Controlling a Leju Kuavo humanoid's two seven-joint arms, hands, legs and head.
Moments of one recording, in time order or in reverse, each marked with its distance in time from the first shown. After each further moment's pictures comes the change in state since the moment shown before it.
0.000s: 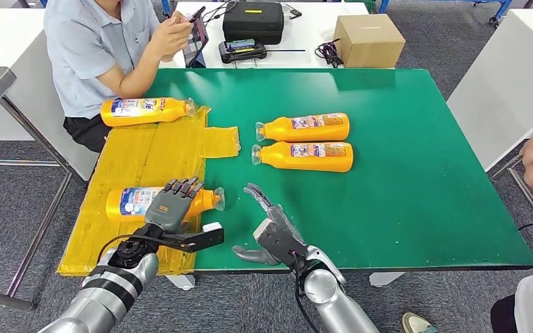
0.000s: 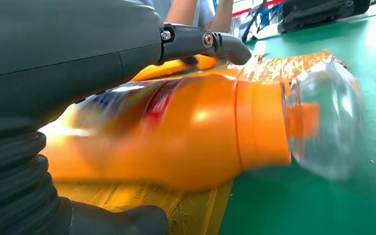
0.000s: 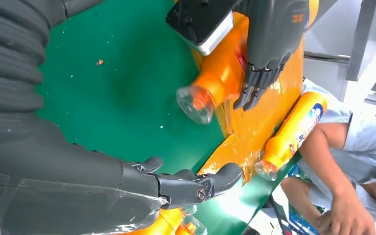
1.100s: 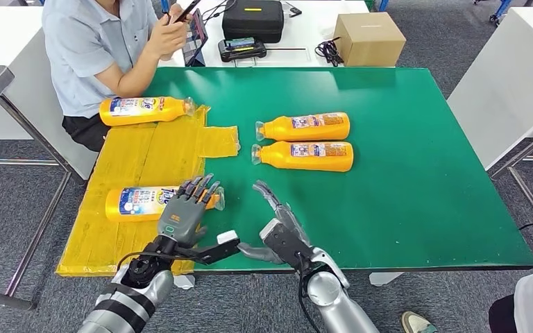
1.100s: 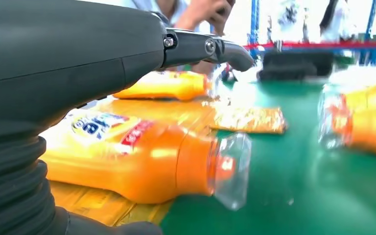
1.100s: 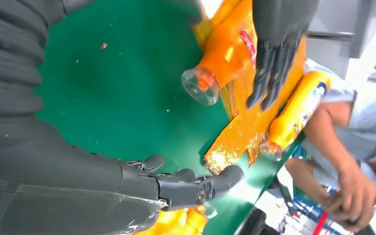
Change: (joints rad) left arm 0.158 -0.037 -0.055 -0.254 0.060 0.169 -0.005; right arm 0.029 -0.002 -0.026 -0.022 0.026 -0.053 -0.015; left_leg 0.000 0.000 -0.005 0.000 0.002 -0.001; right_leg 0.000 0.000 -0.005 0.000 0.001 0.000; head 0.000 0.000
